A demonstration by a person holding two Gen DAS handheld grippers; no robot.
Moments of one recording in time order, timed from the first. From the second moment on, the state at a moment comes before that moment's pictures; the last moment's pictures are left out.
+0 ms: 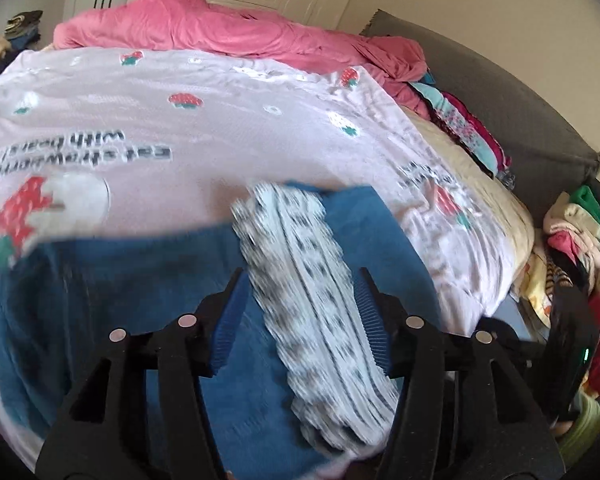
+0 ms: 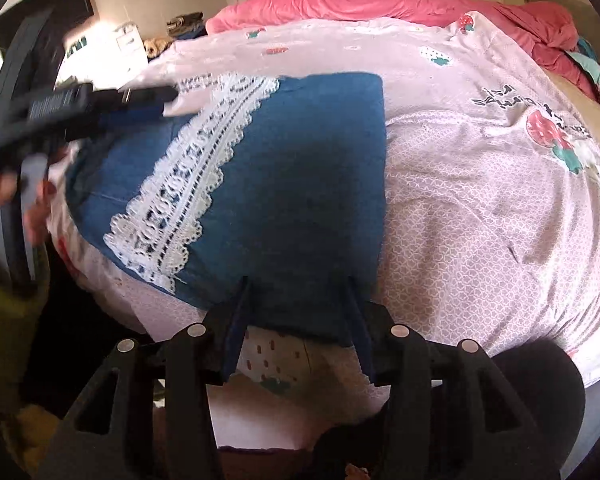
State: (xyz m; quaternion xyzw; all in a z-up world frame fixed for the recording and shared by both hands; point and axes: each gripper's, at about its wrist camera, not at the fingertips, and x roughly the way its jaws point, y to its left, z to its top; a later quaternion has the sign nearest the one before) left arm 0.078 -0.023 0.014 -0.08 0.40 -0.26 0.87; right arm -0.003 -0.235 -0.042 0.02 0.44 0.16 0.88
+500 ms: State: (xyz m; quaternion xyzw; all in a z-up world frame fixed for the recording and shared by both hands) left arm 0.028 -0.042 0.005 -0.01 0.42 -0.25 0.87; right arm -0.024 -0.271 -0.017 0.05 0.41 0.13 0.90
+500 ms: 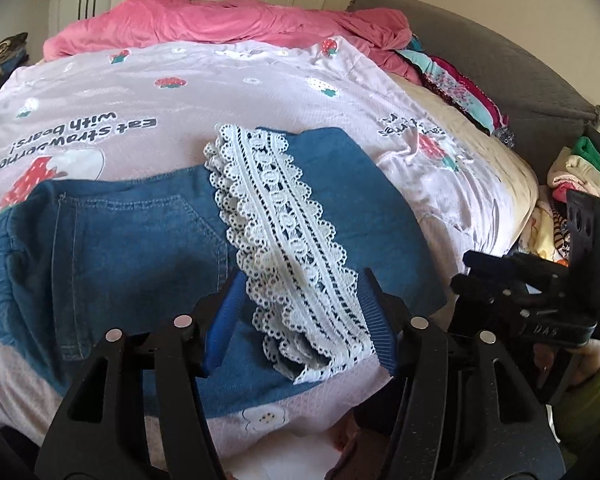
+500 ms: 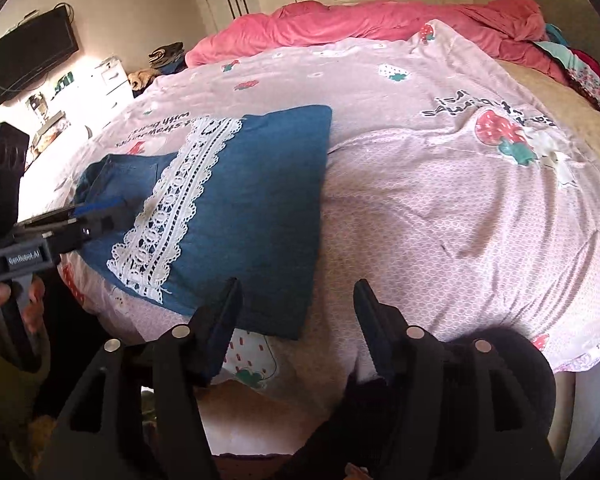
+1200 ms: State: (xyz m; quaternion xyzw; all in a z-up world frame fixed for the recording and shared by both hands) left arm 0.011 -0.012 0.029 -0.01 0.39 -0.21 0.90; right arm -0.015 -0.260 0.027 0.04 0.38 0.12 0.92
